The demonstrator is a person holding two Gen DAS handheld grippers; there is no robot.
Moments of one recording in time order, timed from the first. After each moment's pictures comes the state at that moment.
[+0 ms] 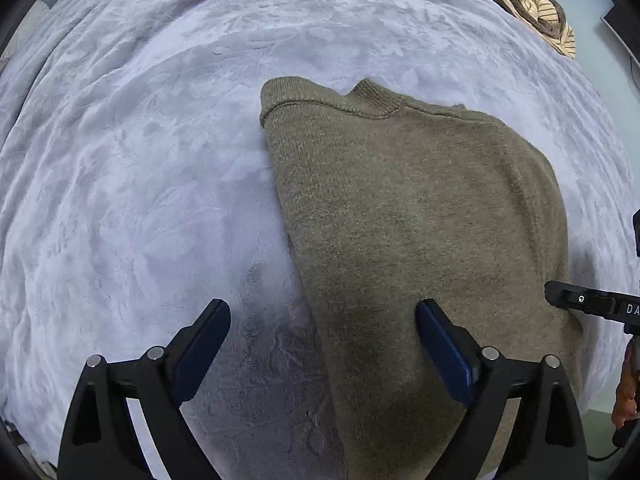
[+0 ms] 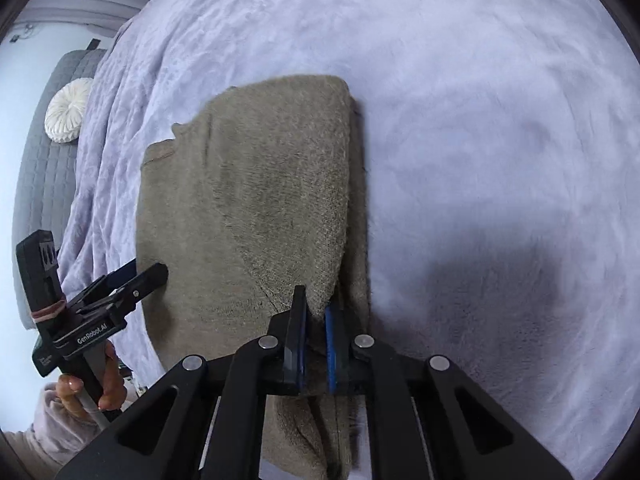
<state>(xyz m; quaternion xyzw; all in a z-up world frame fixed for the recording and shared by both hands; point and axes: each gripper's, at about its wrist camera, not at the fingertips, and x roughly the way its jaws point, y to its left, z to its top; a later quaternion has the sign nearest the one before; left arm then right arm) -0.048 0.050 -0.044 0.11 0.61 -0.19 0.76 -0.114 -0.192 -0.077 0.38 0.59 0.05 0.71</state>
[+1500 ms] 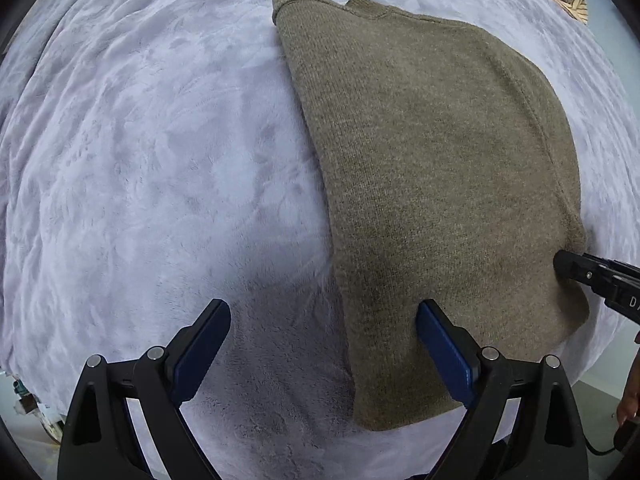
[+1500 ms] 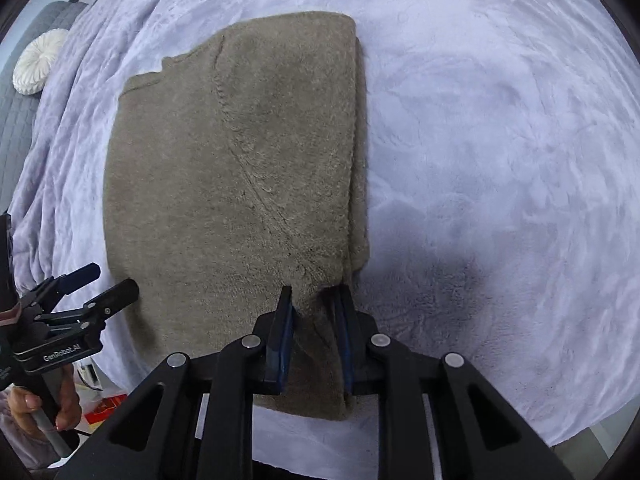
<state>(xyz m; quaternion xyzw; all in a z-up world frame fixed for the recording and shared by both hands) -0.103 0.063 -0.049 0.15 0.67 -0.16 0.71 -0.145 -0.136 -0.056 0.25 0.65 -0.01 0.72</state>
